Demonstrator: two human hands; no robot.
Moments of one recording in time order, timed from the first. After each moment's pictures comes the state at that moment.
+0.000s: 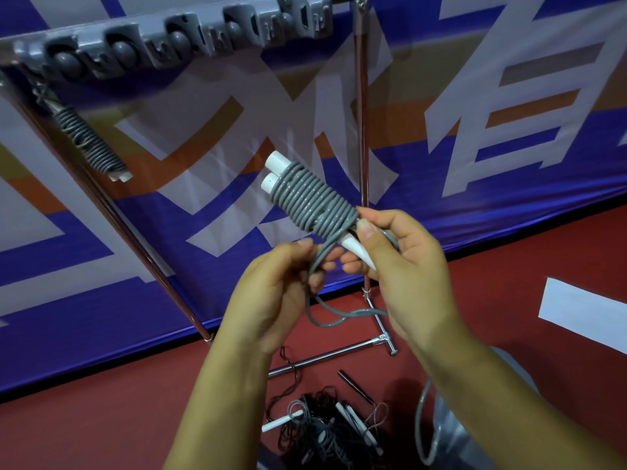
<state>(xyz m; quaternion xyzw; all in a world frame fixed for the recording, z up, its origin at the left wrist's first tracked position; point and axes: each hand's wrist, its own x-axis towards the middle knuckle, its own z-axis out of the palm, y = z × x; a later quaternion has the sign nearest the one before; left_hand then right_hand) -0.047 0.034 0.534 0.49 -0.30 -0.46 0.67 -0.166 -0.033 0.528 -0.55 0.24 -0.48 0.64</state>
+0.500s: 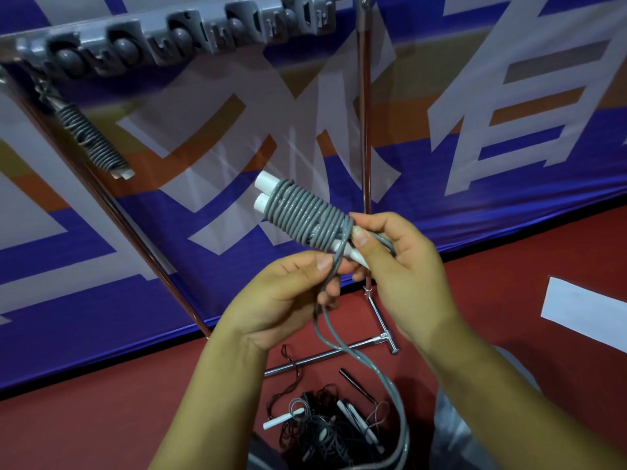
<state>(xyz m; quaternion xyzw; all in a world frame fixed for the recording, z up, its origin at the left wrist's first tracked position) -0.029 0.034 0.517 0.42 -0.38 -0.59 0.57 -0.168 -0.034 0.525 -0.62 0.24 -0.44 0.60</state>
